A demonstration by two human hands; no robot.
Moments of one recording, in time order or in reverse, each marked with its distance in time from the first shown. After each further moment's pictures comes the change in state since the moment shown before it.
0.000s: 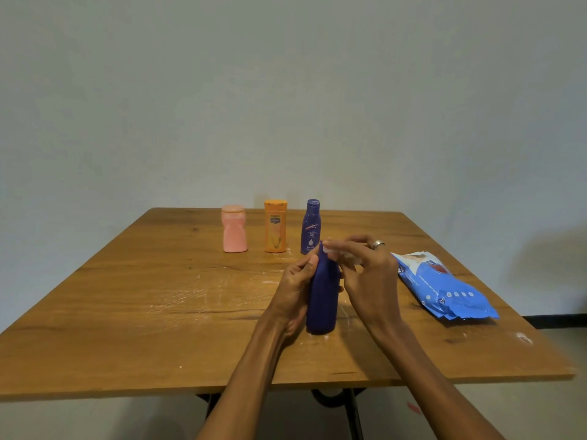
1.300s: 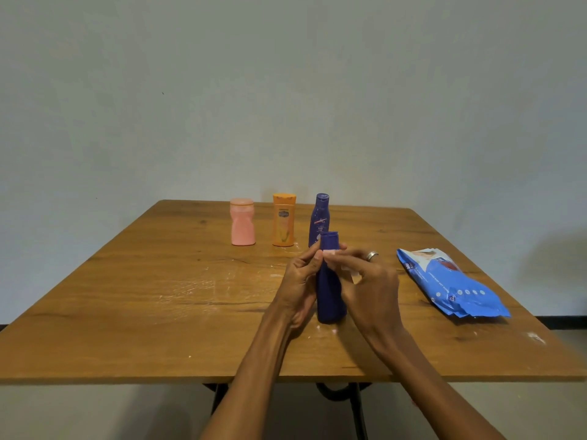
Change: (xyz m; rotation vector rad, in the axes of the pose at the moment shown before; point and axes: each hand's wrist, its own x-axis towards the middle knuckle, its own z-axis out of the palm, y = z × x) left_hand 0.005 -0.001 -0.008 -0.099 0.063 0.013; right_hand -0.022 0.003 0.012 -0.100 -0.057 -0.065
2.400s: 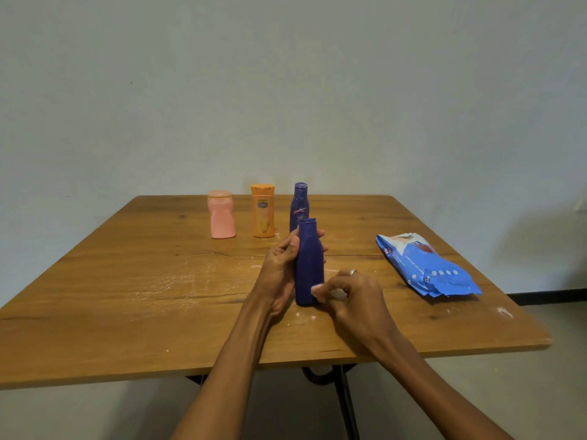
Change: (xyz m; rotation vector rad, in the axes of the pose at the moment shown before) left_hand 0.002 0.001 0.007 0.122 0.001 0.004; right_hand -0.034 0.032 -0.022 -0.035 -0.324 0.175
